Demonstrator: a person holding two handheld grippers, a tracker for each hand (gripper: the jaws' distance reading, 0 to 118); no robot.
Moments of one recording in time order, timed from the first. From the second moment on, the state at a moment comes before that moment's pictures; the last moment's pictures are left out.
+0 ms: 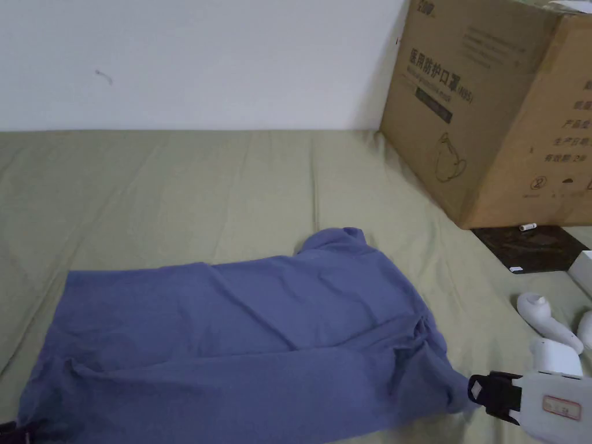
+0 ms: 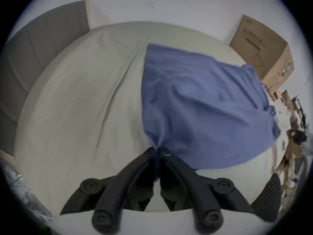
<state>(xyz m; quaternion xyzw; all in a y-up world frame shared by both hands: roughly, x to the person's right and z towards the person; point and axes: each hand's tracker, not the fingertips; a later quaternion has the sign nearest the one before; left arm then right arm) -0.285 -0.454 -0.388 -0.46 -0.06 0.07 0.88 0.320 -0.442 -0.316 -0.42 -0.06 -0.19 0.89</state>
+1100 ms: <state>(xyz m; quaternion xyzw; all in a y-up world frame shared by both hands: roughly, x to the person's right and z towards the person) -0.360 -0.474 -0.282 -0.52 -0.06 0.14 0.84 0.328 -0.477 -0.215 -0.55 -0.02 -0.16 0.82</state>
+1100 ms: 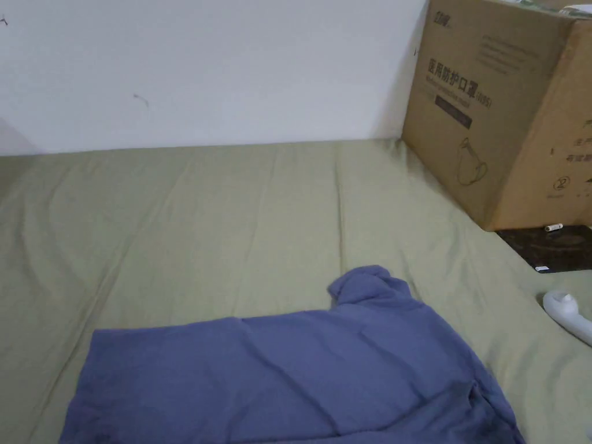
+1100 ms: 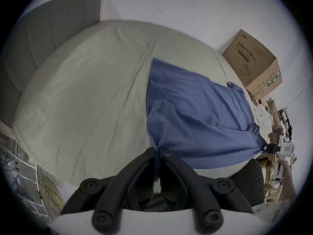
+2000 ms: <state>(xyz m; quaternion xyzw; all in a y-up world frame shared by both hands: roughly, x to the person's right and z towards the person) -0.323 -0.393 -0.479 -0.43 -0.11 0.12 0.89 0.233 -0.363 -0.360 -0.34 0.04 -0.14 0.93</state>
